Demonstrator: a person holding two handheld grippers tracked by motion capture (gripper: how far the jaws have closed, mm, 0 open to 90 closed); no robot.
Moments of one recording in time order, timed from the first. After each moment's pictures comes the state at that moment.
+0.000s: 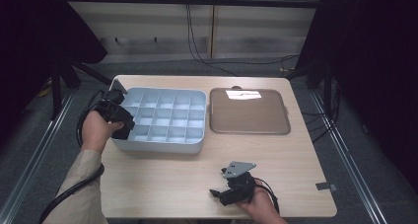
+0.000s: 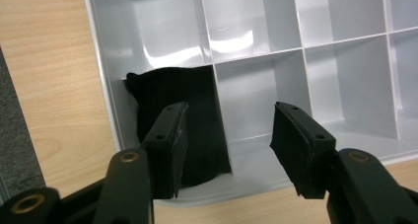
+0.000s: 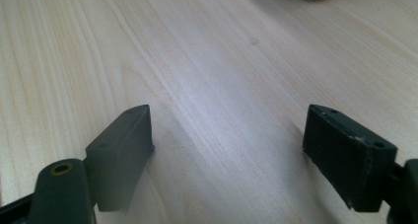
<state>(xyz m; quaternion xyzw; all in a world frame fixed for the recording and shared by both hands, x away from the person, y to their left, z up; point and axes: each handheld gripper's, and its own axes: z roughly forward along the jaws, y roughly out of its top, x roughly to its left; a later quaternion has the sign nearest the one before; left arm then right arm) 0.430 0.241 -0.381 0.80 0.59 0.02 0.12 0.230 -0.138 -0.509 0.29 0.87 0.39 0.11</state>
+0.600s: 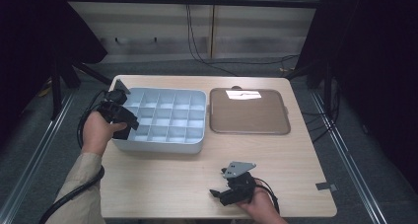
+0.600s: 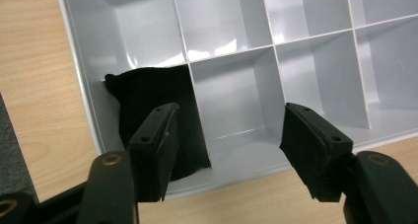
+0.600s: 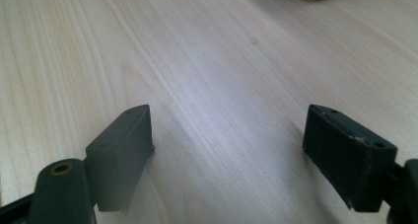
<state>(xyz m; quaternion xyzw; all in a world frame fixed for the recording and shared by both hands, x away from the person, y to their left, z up) 0.421 0.231 -0.374 0.81 0.57 0.02 0.13 0.230 -0.138 -0.509 0.29 0.87 0.39 0.11</state>
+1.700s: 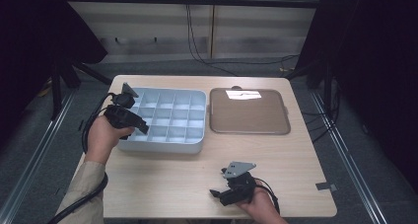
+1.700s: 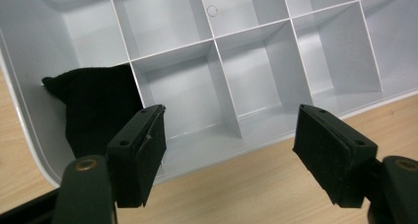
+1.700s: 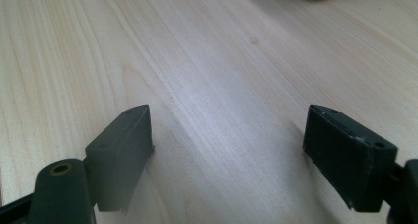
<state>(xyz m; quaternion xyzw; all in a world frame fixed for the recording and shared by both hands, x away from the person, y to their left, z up) 0.403 0.211 -0.370 0.83 0.54 0.01 0.16 0.229 -0.138 -0.509 0.29 0.87 0.39 0.11</state>
